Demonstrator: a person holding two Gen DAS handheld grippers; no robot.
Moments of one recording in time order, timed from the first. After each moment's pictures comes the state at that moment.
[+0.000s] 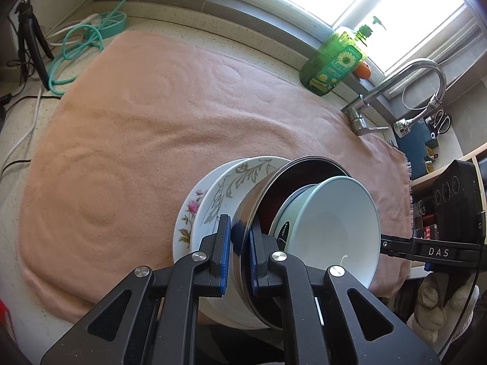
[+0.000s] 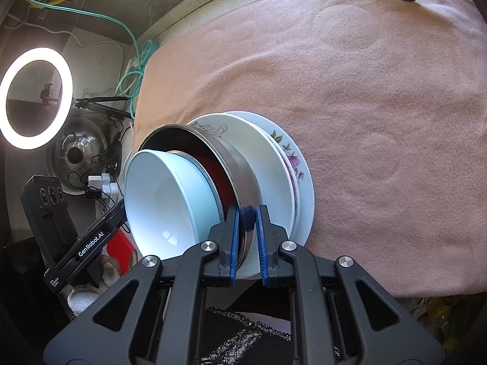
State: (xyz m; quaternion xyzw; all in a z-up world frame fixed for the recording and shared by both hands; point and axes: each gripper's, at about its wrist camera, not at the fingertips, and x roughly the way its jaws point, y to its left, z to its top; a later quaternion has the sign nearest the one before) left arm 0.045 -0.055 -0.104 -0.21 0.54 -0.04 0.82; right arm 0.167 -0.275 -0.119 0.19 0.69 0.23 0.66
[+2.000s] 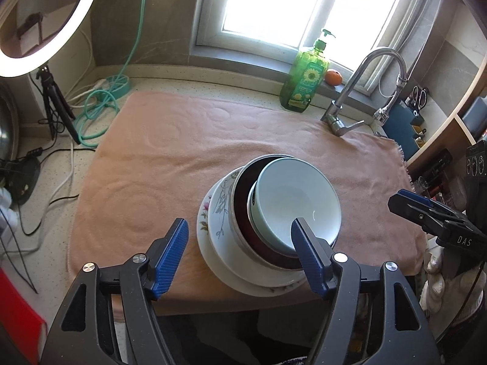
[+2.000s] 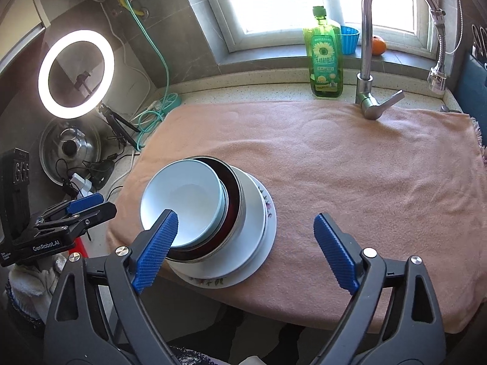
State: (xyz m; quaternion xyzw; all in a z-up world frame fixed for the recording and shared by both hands) left arm -0.022 -0.071 -0.043 -0.10 0.46 -0.04 0.88; right arm 0.082 -0.298 -0.019 0.07 0.48 0.22 0.85
